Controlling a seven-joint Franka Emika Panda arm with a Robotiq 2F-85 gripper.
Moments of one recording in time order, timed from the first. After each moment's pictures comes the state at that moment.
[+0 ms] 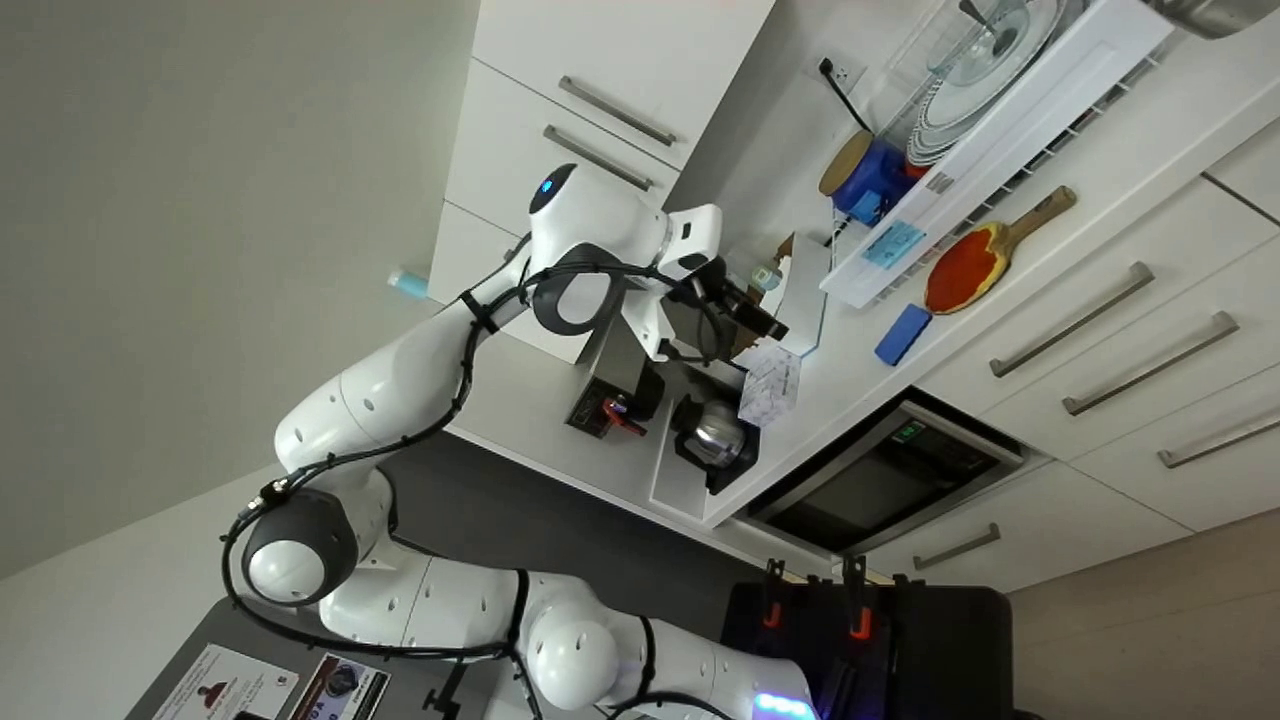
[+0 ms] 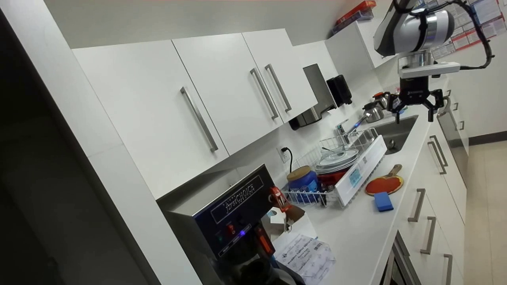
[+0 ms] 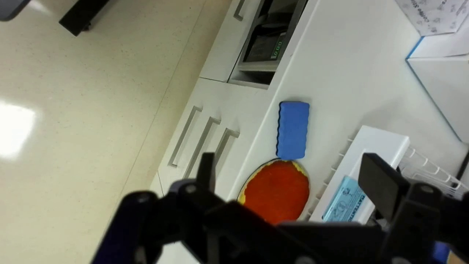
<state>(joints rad) -0.27 -0.17 -0.37 -2.27 0.34 2.09 0.01</state>
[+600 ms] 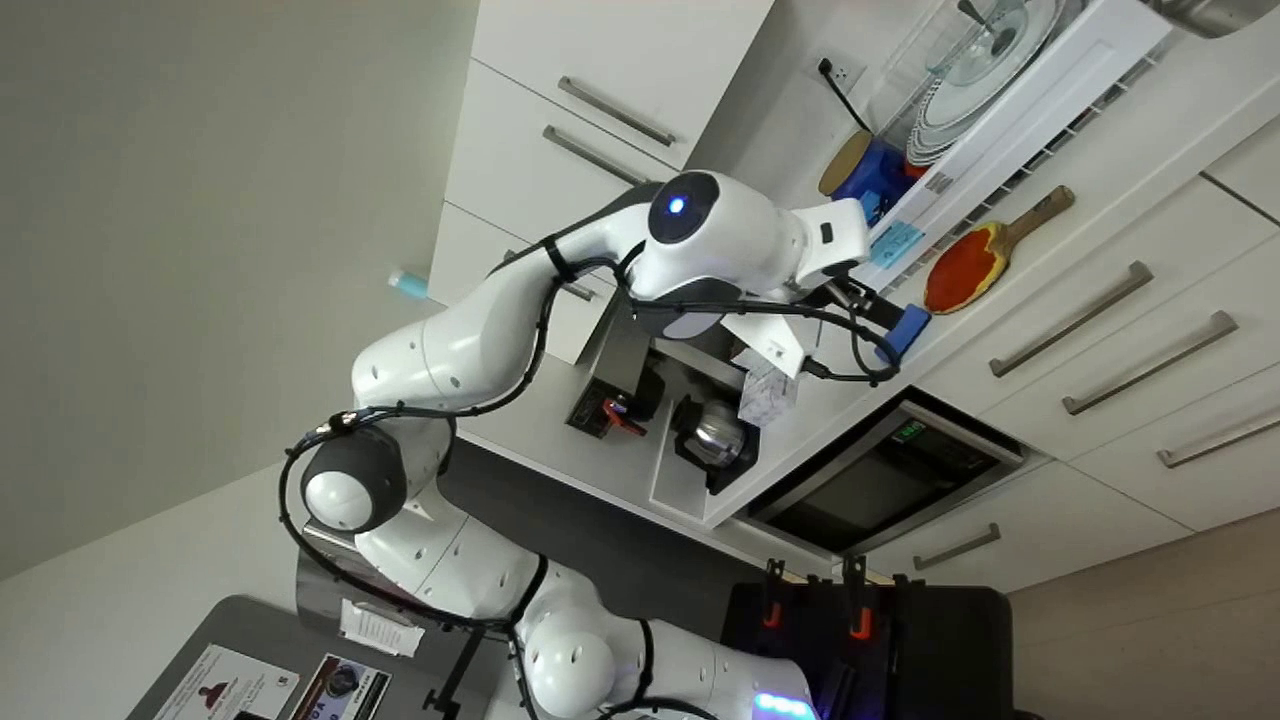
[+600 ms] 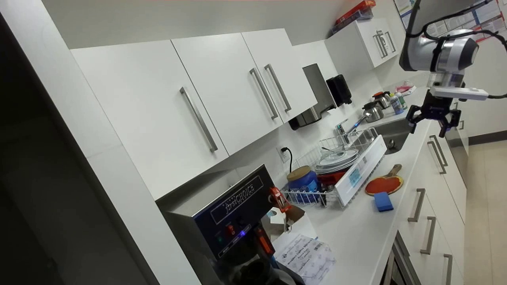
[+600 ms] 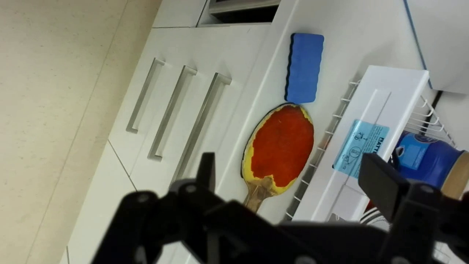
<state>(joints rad) -0.37 0.16 -0.44 -2.17 0.81 2.19 -0.53</state>
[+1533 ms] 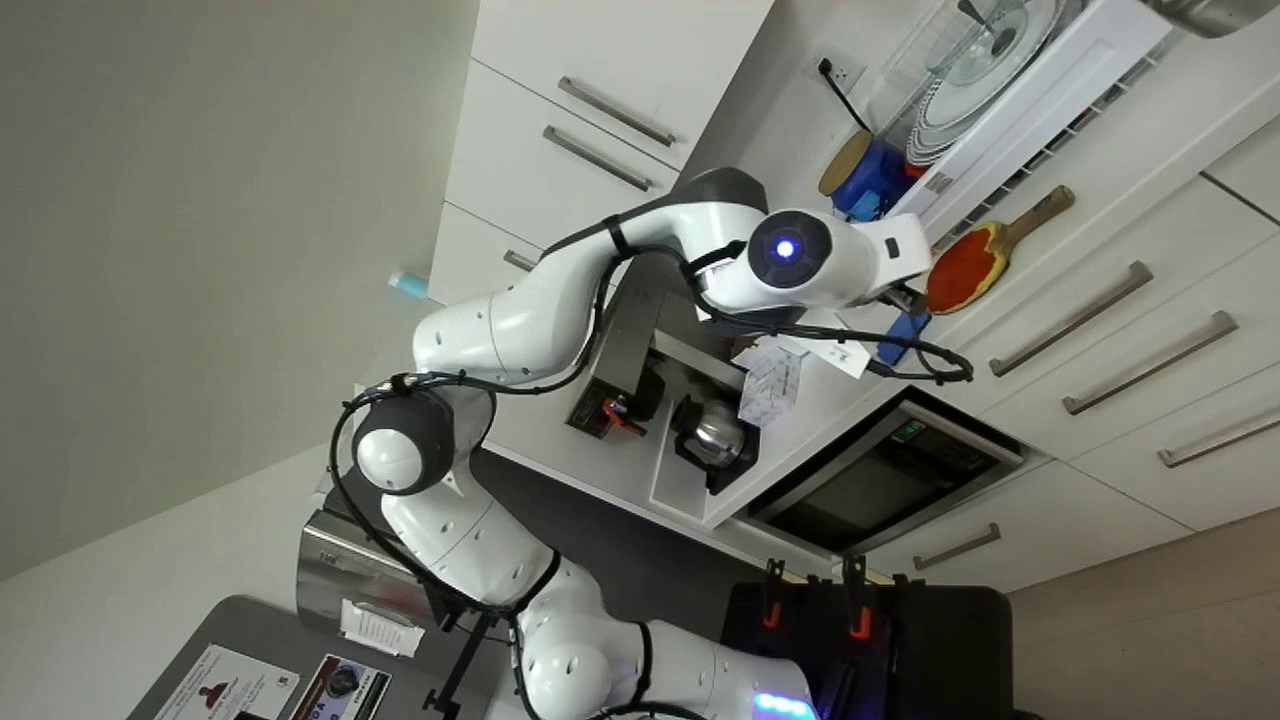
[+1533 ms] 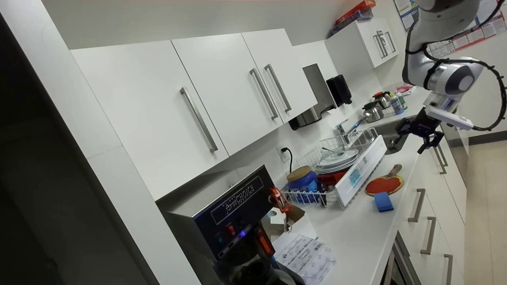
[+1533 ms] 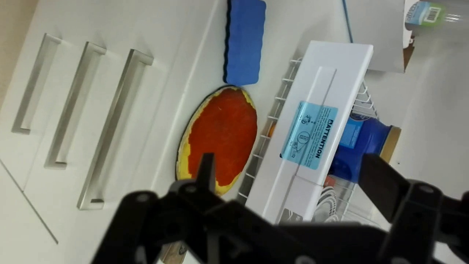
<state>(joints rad) -0.47 0.35 -0.32 -2.09 1.23 2.11 -0.82</state>
